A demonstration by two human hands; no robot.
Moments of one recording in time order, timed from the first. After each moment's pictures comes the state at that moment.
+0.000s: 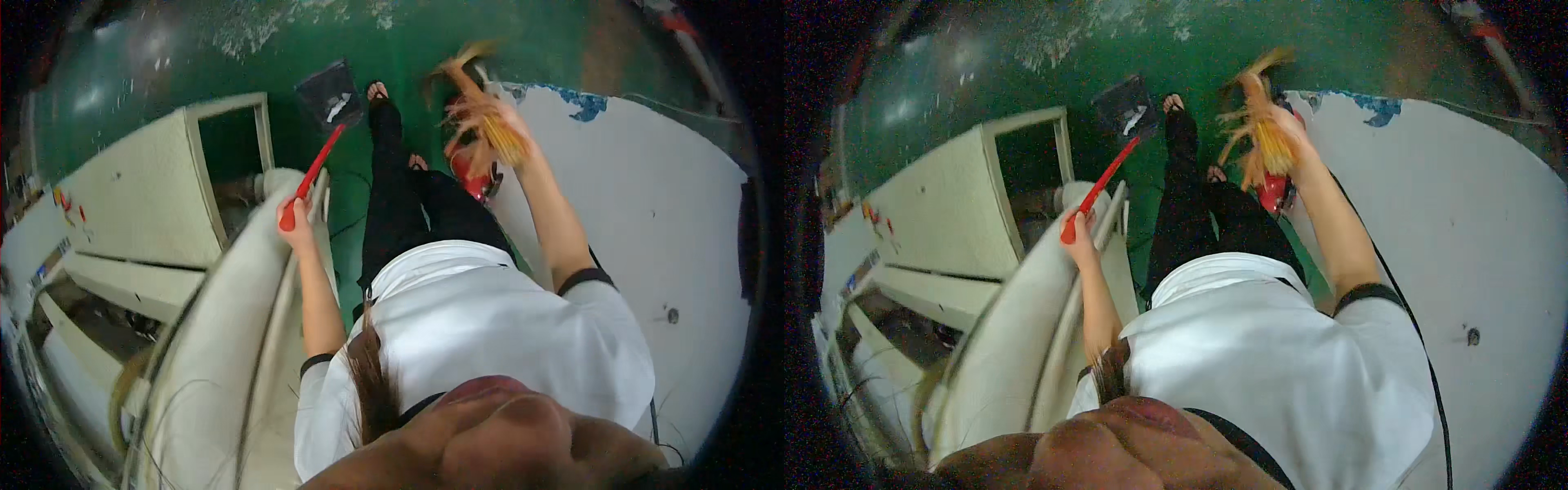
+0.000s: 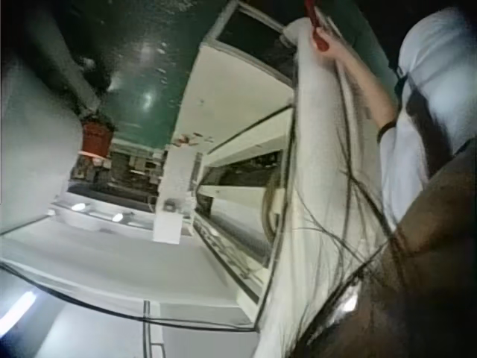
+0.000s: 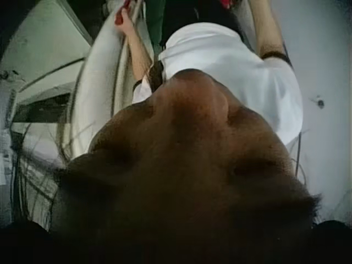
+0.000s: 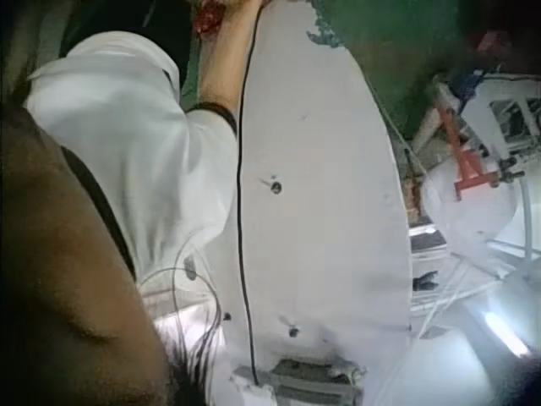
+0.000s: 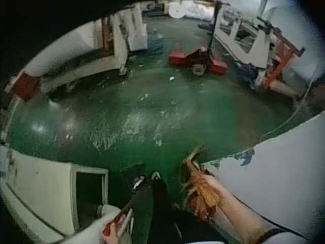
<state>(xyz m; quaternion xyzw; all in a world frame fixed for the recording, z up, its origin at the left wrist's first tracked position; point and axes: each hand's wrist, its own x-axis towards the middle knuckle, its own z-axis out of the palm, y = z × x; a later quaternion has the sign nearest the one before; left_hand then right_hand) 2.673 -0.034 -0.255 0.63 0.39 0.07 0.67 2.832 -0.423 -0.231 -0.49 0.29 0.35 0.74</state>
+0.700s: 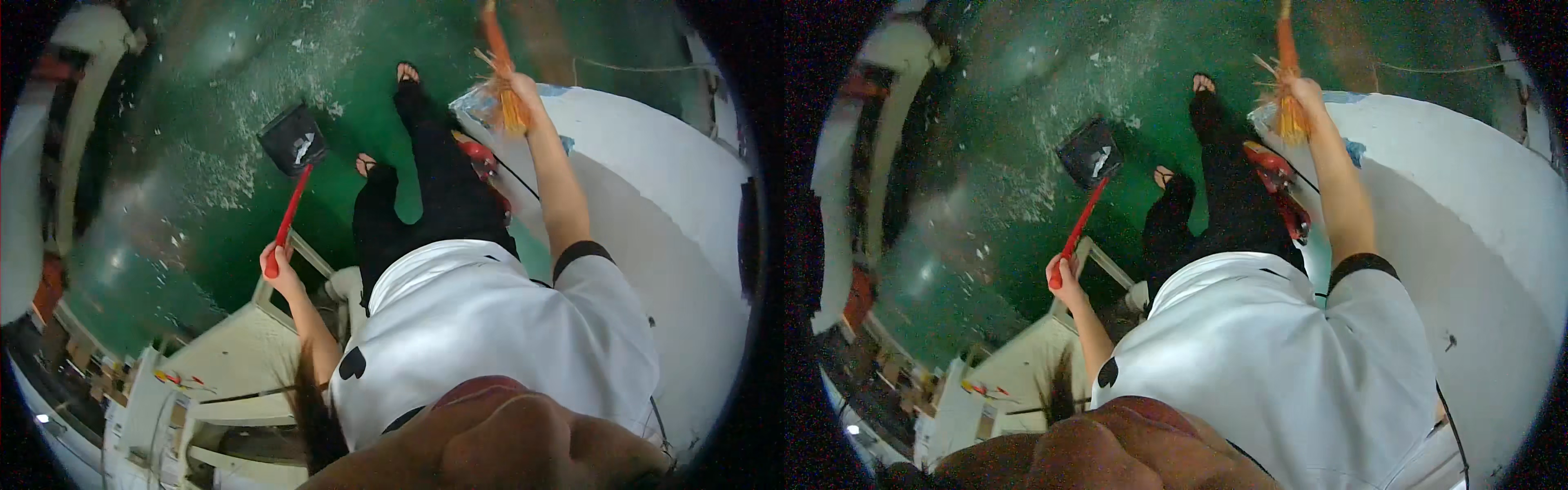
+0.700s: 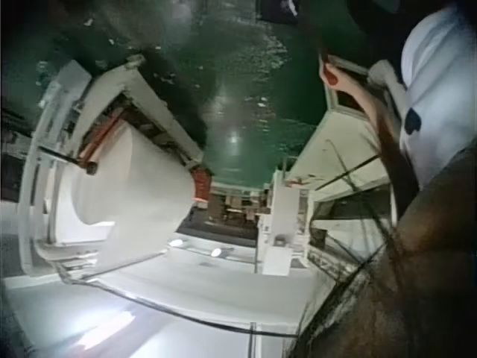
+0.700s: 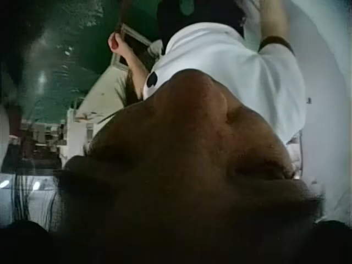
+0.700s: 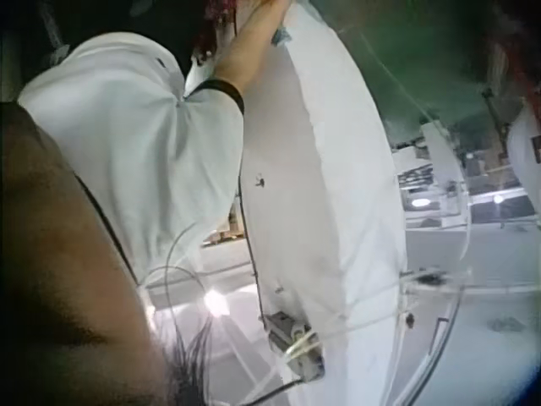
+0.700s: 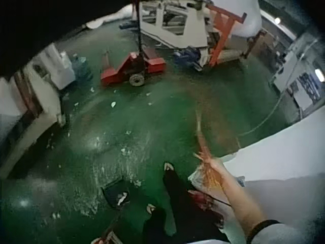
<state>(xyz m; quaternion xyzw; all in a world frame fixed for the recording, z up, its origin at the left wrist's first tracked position) 3.088 0.004 -0.226 0.72 0.30 -0.13 0.62 3.074 -0.586 -0.266 -0.61 0.59 0.09 0.53</state>
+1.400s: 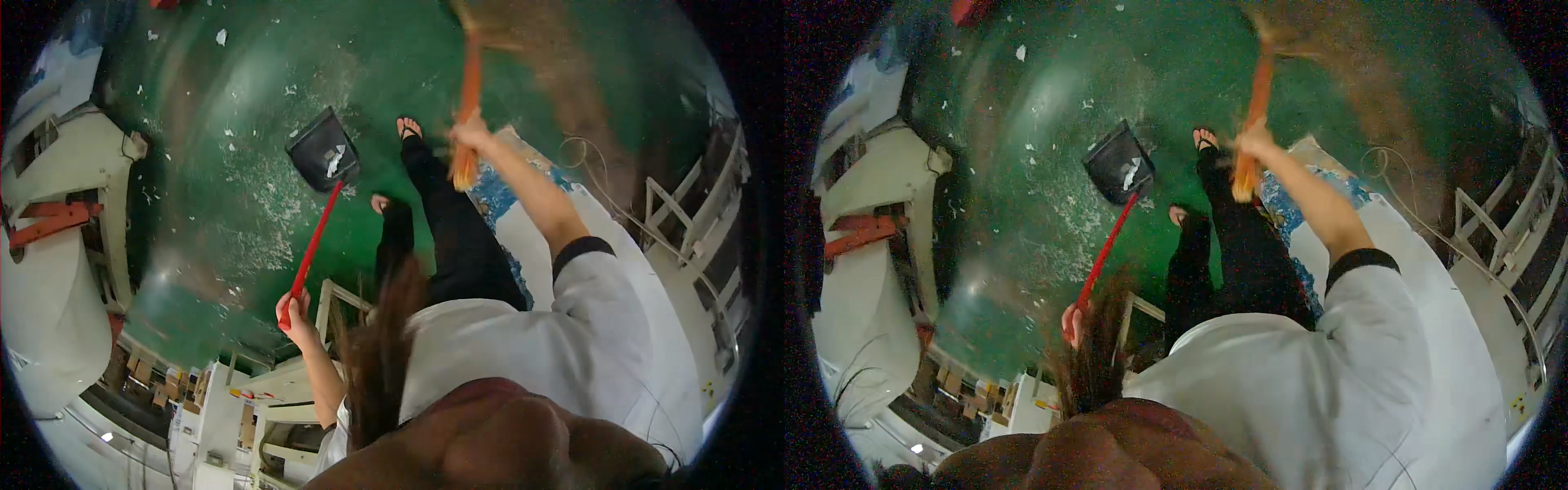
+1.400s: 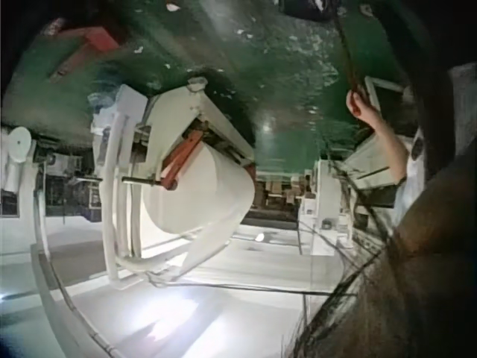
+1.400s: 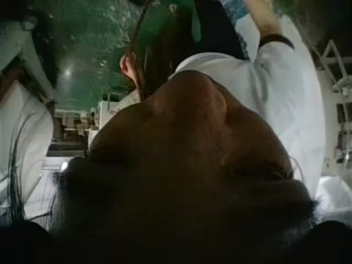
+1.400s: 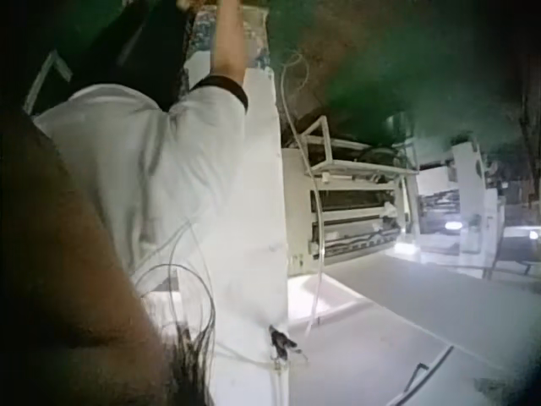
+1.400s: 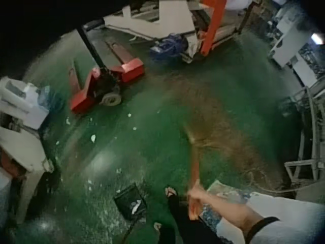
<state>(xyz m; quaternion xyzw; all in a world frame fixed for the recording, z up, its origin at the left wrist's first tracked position) 3.365 -0.310 -0.137 0.73 0.28 -0.24 0.58 3.257 -0.787 -0.389 -0.65 0.60 0.26 0.38</state>
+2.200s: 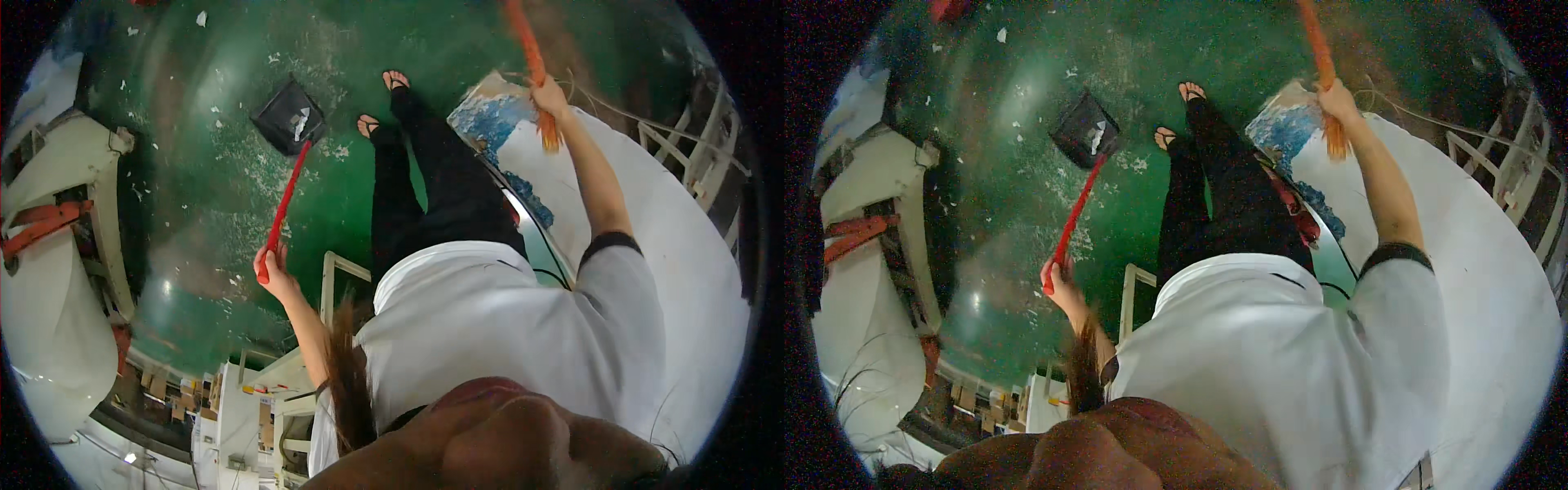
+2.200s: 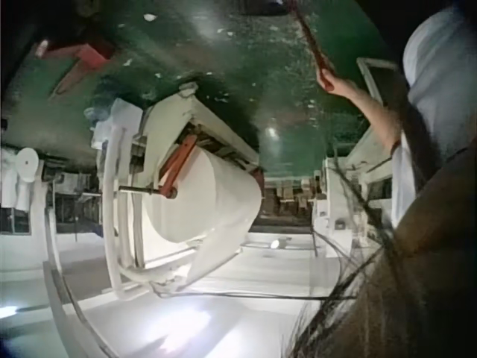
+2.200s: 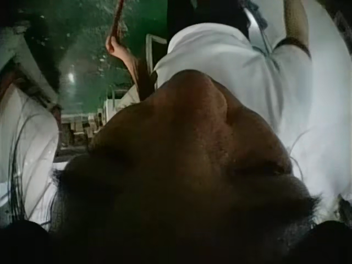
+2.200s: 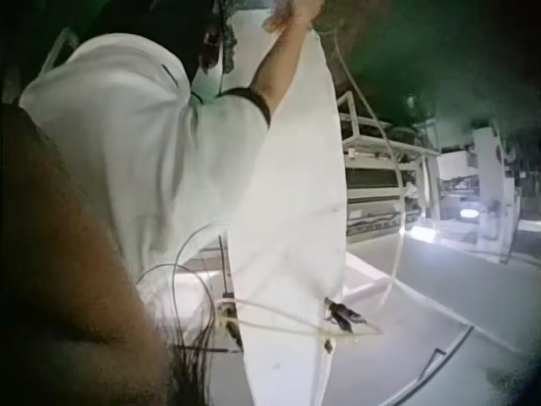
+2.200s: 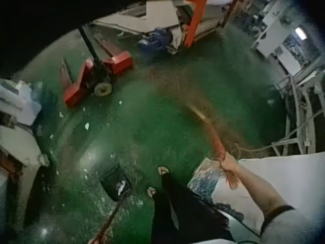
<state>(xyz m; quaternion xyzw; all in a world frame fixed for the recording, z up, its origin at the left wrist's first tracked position) 3.389 -0.223 -0.093 0.71 0.24 -0.20 0.63 3.115 -0.832 -0.197 -0.75 0.58 0.20 0.25</state>
